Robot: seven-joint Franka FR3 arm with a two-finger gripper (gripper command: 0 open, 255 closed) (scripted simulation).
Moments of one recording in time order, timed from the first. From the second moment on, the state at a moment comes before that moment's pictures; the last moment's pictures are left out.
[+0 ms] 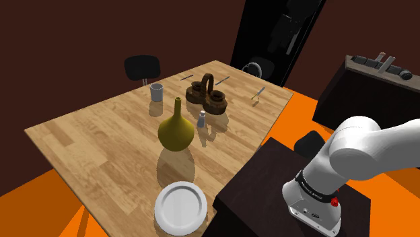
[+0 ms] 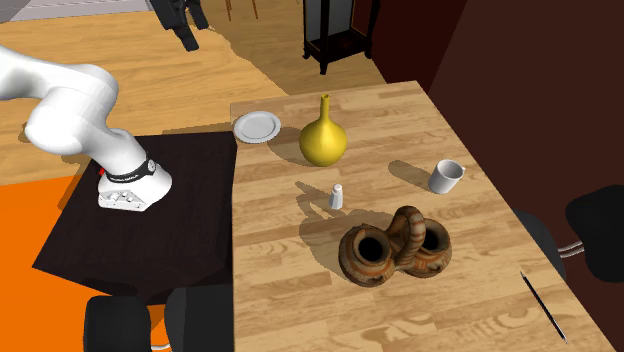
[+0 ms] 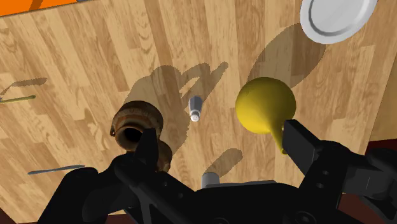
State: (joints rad) arm -0.01 -0.80 -0.01 -2.26 -0.07 1.64 -0.02
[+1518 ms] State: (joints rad) arm -0.03 -0.25 -0.04 -2.42 -0.11 2.31 -0.02
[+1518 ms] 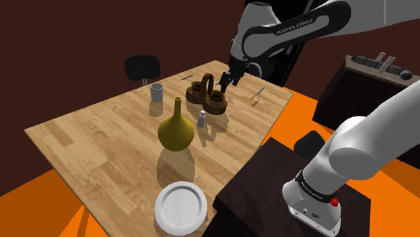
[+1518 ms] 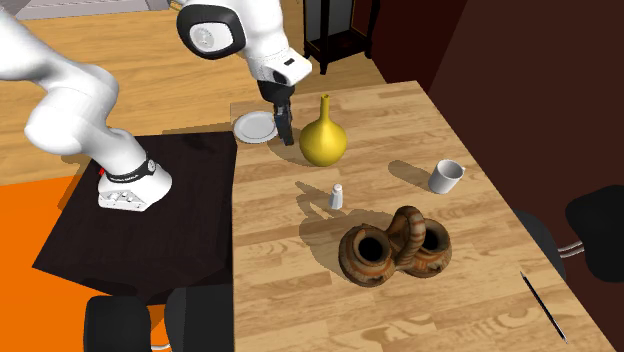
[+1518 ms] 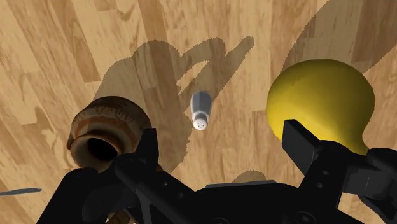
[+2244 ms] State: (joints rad) arm -0.03 0.19 -0.05 -2.25 -0.12 2.56 -0.01
